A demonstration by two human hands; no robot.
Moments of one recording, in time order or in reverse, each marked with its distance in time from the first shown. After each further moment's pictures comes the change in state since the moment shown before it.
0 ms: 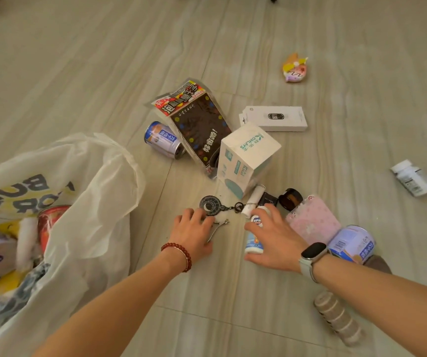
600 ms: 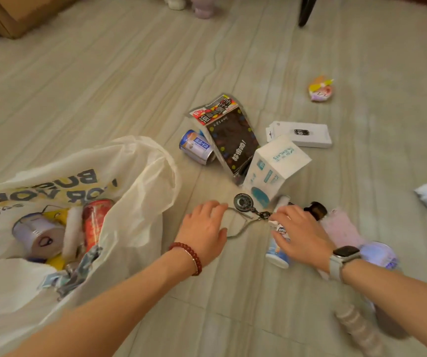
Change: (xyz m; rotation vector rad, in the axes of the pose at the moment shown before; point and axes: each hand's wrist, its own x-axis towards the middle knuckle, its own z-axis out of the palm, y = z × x) left_hand -0.041 -0.018 -0.071 -0.349 0.048 -0.114; right_hand 0.001 -0.018 -0.026 0.050 0.212 0.049
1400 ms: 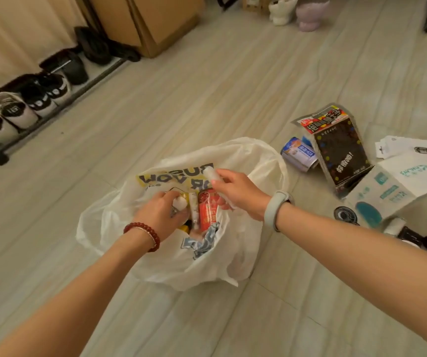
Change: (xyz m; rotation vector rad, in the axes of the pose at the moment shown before) left_hand -0.134 -0.164 -0.127 0.056 0.155 -0.597; right_hand 0.088 -0.294 -0.017 1.029 -0.320 -0.197
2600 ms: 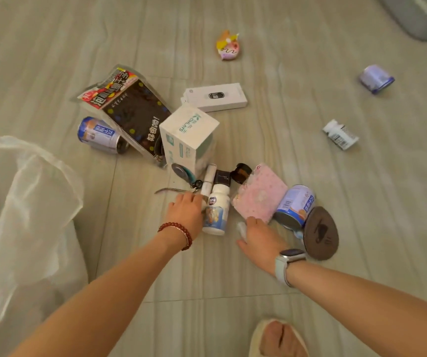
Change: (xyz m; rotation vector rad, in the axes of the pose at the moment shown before) left_hand -0.006 0.303 0.205 0.150 -0.362 0.678; right_hand -0.238 0.219 -0.171 -0.797 0.451 0.683
